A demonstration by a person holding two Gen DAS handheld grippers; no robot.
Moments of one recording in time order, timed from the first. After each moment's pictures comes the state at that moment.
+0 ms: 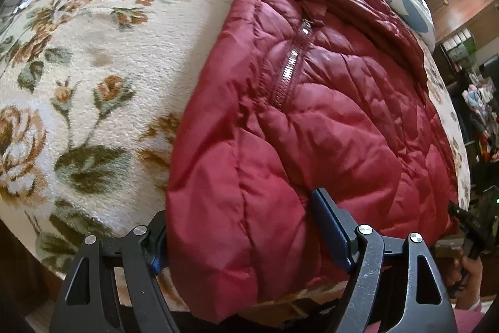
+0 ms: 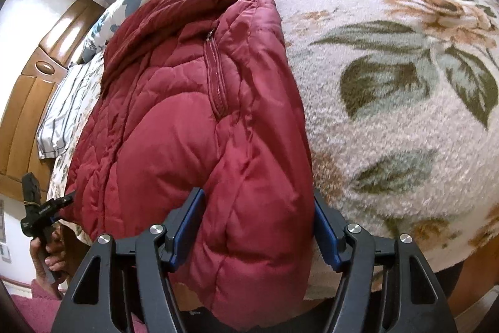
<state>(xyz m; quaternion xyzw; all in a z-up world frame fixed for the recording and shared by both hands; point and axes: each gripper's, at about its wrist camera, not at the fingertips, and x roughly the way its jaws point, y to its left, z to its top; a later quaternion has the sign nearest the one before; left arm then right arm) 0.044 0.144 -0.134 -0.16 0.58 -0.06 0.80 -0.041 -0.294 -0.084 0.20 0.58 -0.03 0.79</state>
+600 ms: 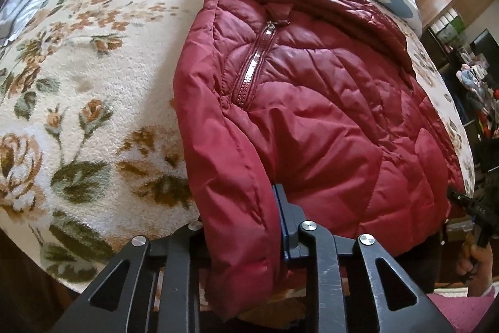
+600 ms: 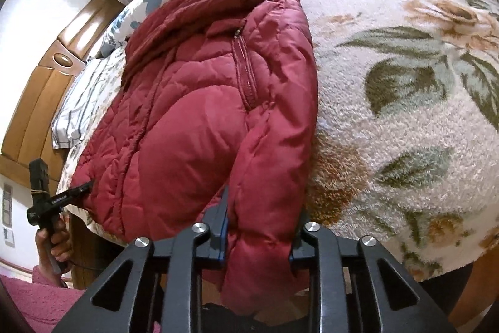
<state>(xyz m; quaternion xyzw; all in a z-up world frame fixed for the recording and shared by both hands) 0.035 0.121 -0.116 -0.12 0.56 -0.08 0.82 -0.046 -0.282 -0.076 0.20 0.56 0.01 0.80</state>
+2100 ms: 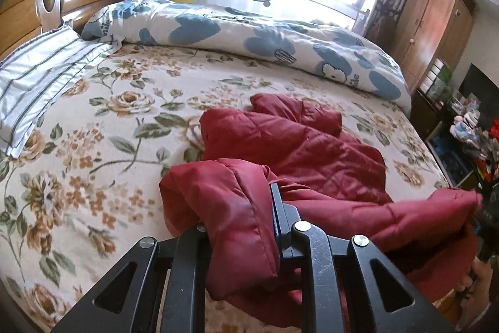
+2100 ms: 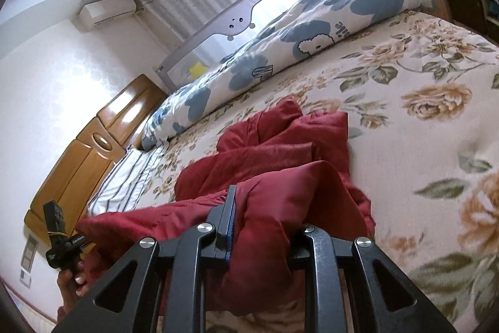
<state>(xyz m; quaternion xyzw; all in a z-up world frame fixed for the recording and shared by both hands) 0.144 0.103 0.021 -0.11 0.39 -0.07 0.91 0.114 -0.299 0.030 0.24 0.36 0.04 0.90</state>
